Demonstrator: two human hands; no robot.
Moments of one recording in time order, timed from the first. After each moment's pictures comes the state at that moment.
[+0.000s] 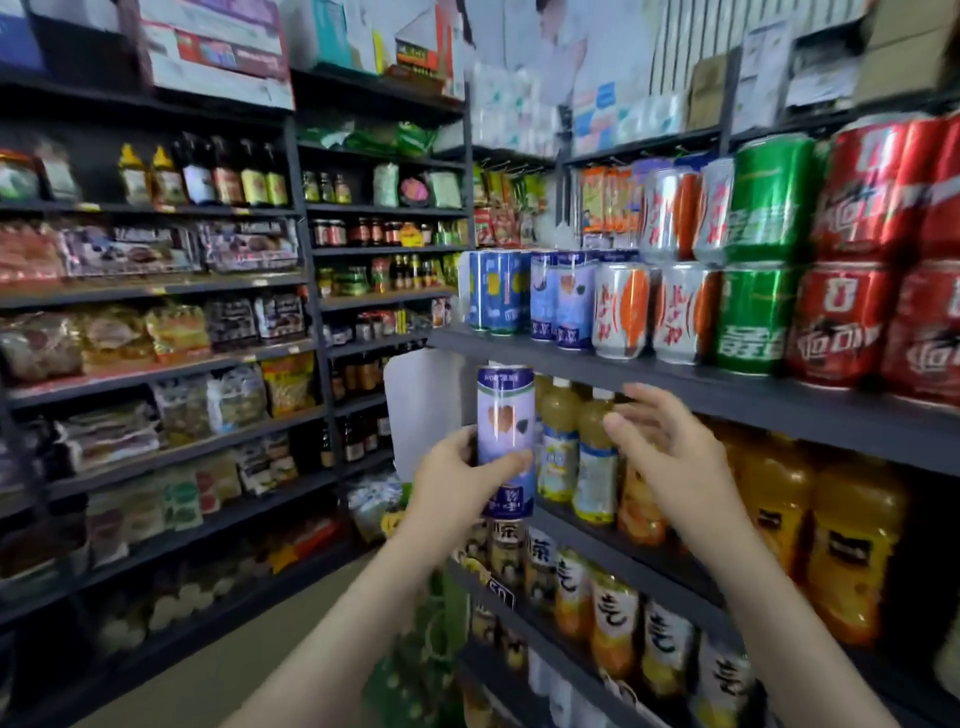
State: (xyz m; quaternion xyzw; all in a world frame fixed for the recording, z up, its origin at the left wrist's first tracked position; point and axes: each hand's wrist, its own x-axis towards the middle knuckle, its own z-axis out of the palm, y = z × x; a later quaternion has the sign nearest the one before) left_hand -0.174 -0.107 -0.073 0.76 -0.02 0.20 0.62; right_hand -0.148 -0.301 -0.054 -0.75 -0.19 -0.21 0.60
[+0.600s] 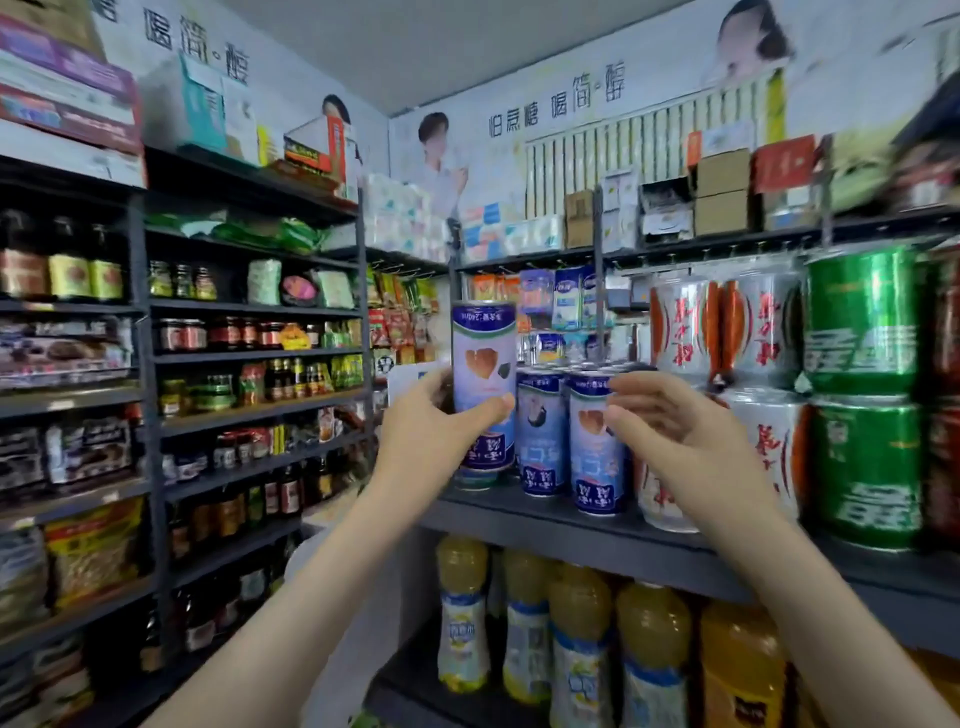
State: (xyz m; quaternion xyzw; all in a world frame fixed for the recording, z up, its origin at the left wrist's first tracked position) left_hand 0.048 -0.025 0.062 0.73 -0.22 0.28 0.59; right_hand -0.003 -0.228 0.047 -0.74 -0.19 -0.36 0.54
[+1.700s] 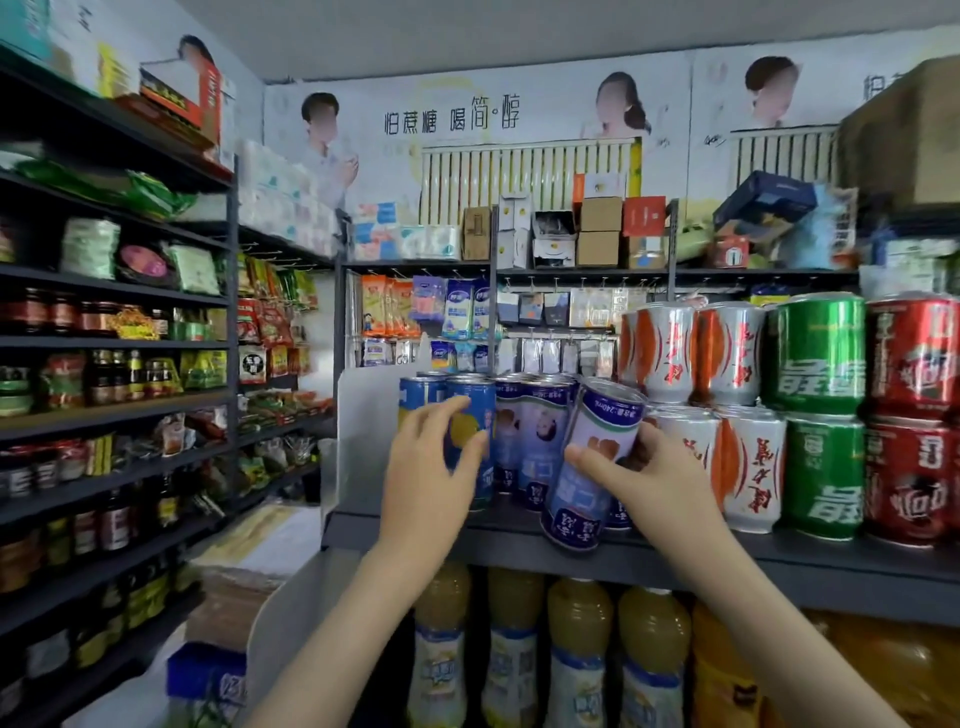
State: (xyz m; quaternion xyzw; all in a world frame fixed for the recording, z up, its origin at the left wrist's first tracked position) left_hand 0.118 0.014 0.023 0.74 -0.29 0.37 0.48; right_hand 0.029 -0.160 0.032 -0.79 -0.01 -0.41 0.46
